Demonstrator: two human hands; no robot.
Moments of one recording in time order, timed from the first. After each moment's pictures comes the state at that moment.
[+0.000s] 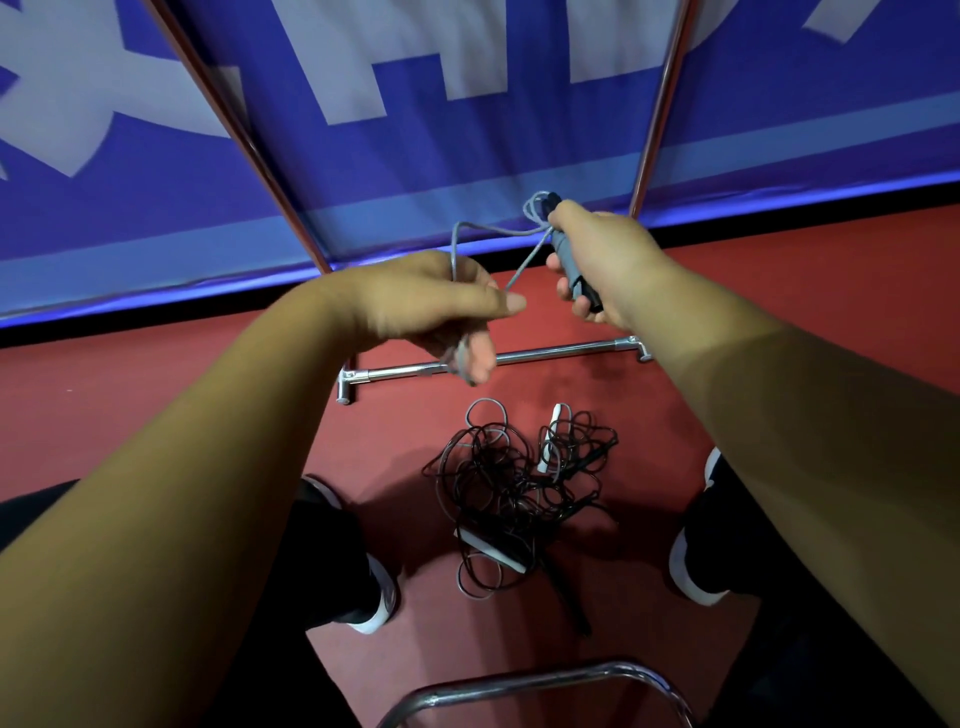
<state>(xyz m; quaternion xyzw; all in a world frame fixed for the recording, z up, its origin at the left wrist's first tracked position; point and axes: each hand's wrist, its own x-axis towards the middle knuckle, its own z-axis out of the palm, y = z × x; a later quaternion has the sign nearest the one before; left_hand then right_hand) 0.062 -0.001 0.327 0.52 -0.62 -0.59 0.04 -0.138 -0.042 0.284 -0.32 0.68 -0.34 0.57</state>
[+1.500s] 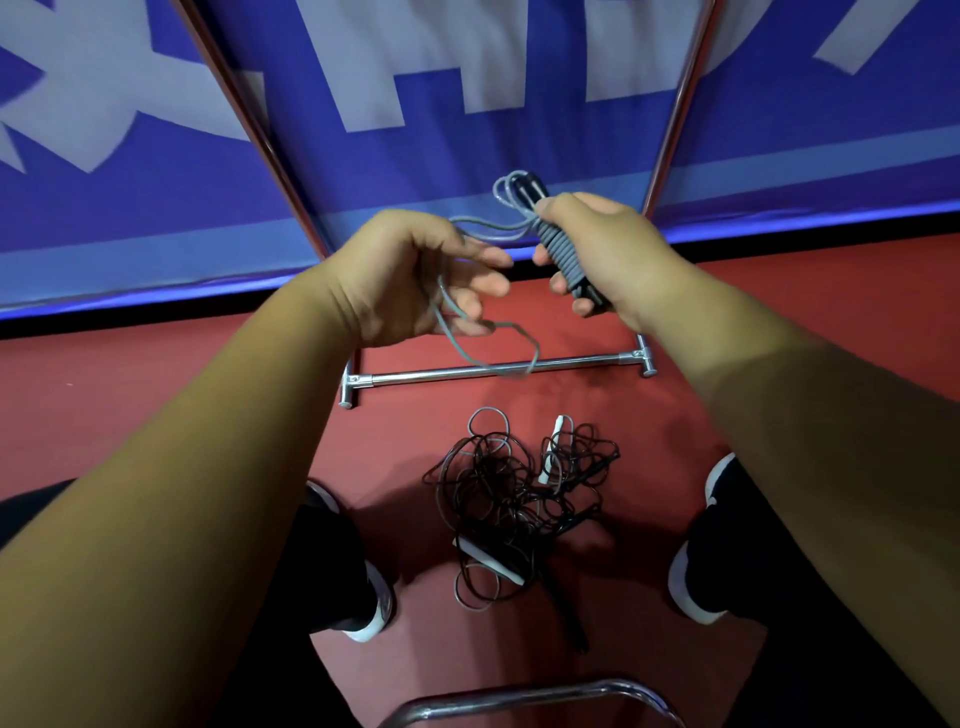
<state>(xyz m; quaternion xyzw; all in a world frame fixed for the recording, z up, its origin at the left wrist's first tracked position) 0.088 -0.020 0.326 0.46 -0.39 -0.76 0.25 -0.127 -0.035 0.309 -0.48 0.59 -0.35 0.54</state>
